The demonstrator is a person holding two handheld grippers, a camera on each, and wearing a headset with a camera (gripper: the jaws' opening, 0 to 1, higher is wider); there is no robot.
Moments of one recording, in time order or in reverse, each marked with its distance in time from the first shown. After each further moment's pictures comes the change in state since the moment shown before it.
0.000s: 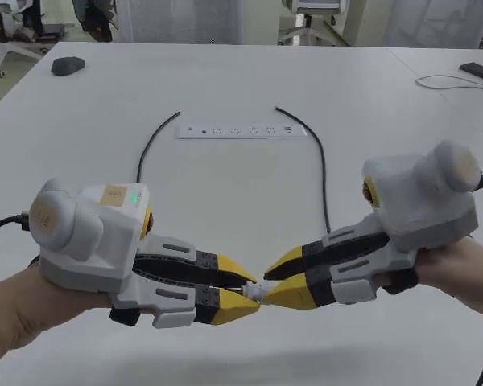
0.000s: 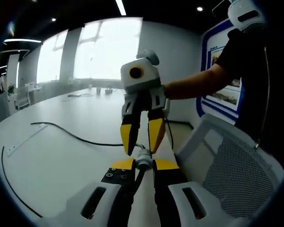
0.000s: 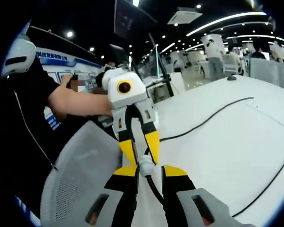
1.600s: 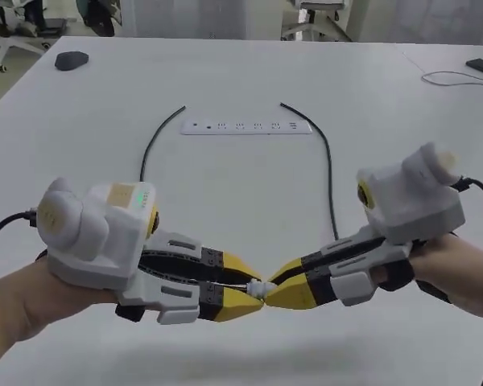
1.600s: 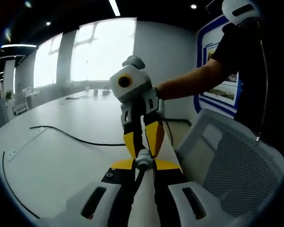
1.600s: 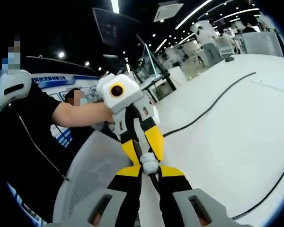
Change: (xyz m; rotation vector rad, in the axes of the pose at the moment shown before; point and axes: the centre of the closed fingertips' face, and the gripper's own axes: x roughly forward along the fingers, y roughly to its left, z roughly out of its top) left arm -0.002 0.002 -0.004 0.042 0.005 -0.023; right arm 0.012 0.006 -0.011 0.141 0.018 0.082
